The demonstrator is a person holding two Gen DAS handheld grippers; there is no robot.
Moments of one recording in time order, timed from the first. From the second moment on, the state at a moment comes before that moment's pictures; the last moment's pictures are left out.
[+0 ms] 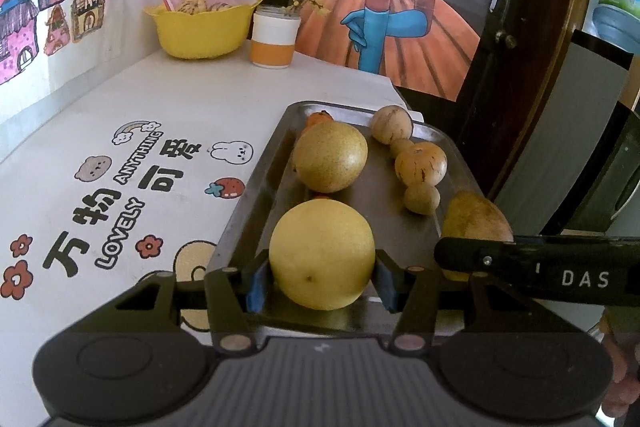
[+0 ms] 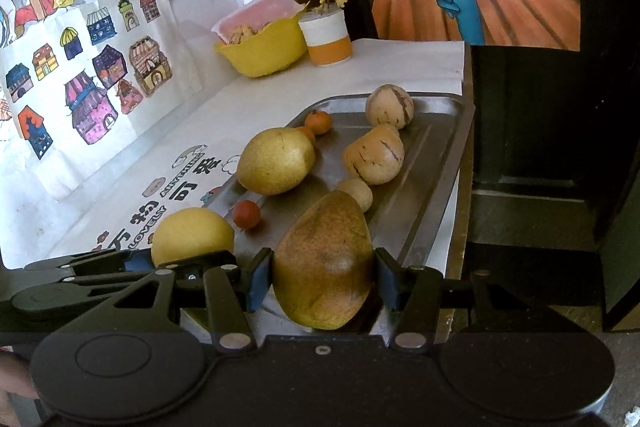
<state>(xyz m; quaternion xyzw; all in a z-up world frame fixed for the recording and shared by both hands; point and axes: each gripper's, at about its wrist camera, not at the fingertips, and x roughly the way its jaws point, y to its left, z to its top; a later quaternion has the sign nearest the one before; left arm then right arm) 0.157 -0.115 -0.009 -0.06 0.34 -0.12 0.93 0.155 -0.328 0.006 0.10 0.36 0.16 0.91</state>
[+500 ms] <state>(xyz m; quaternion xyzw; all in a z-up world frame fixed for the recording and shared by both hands) 0.112 -0.077 0.013 -0.07 0.28 -0.09 0.95 0.099 -0.318 0.031 0.07 0.25 0.13 0.96</state>
